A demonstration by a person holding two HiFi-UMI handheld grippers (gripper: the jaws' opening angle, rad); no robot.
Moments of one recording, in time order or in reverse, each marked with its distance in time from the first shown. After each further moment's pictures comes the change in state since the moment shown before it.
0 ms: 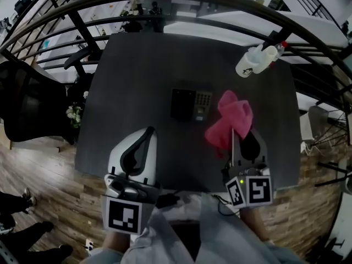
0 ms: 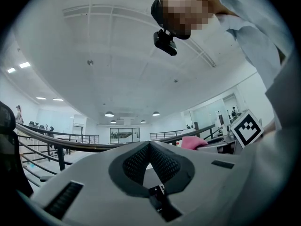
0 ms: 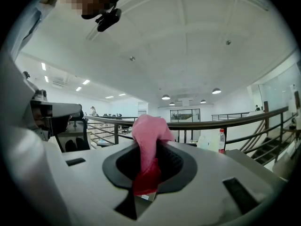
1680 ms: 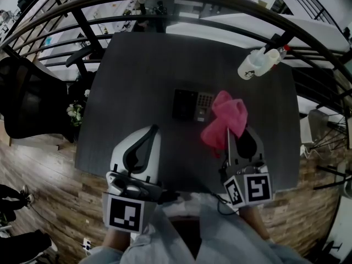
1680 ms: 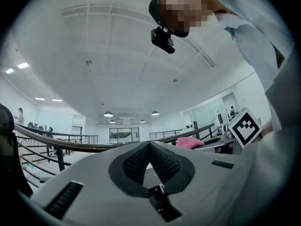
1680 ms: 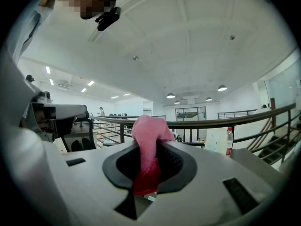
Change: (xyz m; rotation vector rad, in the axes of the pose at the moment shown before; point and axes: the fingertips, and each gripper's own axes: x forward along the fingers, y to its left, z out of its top) left arm 0.002 0.000 -0.001 0.011 0.007 -0.005; right arm 0.011 0.018 0.001 0.003 0.014 0.077
